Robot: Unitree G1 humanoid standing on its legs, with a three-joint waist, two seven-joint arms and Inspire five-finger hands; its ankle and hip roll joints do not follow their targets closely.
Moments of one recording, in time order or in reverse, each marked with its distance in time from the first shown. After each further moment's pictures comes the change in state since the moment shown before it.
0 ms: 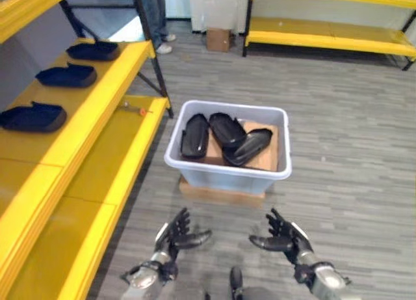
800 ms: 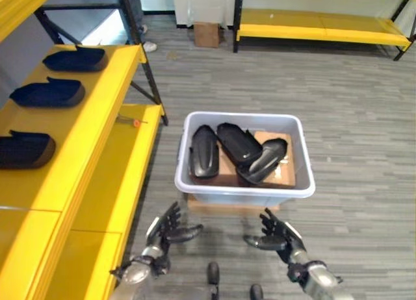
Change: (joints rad) left arm 0.003 0.055 0.004 -0.009 0.004 0.001 0.016; right arm -0.016 0.052 0.023 0.014 -0.002 0.010 0.021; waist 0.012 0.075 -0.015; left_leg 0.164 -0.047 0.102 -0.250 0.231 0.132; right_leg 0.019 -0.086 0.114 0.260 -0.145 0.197
